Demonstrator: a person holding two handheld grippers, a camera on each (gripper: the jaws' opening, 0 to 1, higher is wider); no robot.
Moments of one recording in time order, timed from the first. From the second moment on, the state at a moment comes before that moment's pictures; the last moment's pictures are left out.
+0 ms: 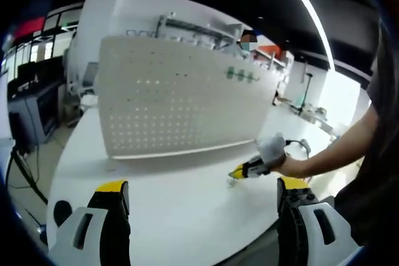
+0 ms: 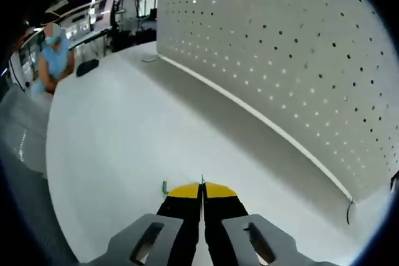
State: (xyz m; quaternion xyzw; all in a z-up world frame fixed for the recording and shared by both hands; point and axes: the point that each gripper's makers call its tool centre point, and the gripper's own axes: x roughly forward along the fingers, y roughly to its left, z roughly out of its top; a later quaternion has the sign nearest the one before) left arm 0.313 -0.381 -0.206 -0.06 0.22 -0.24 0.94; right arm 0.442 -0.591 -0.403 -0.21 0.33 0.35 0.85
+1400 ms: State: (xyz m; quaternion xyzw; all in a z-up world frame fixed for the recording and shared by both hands) left arm 0.320 -0.395 -0.199 -0.06 0.23 -0.25 0.94; right arm 0.434 -0.556 -0.223 -0.13 0.16 0.38 0.90
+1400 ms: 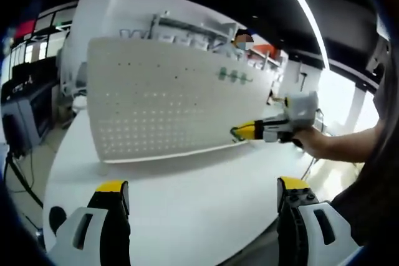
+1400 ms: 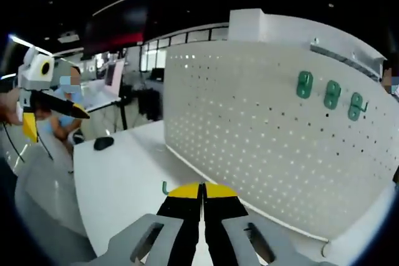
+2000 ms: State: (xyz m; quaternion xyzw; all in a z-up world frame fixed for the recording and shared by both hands) left arm 0.320 -0.398 -0.191 -0.07 0.22 -0.27 0.94; right arm 0.404 -0.552 -0.219 -0.12 0.15 0.39 0.90
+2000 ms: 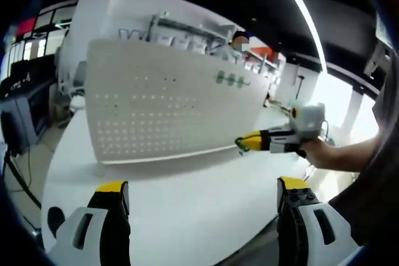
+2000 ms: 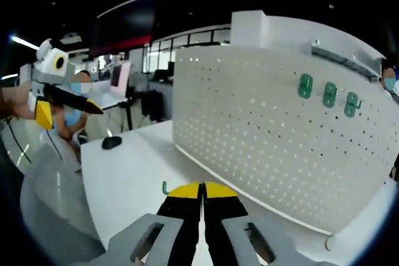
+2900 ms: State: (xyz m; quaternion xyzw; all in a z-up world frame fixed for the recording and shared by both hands) left arm 0.340 -0.406 -0.177 -0.09 0.21 -0.29 0.93; right arm 0.373 -0.511 -0.167 0.02 0.11 0.48 0.87
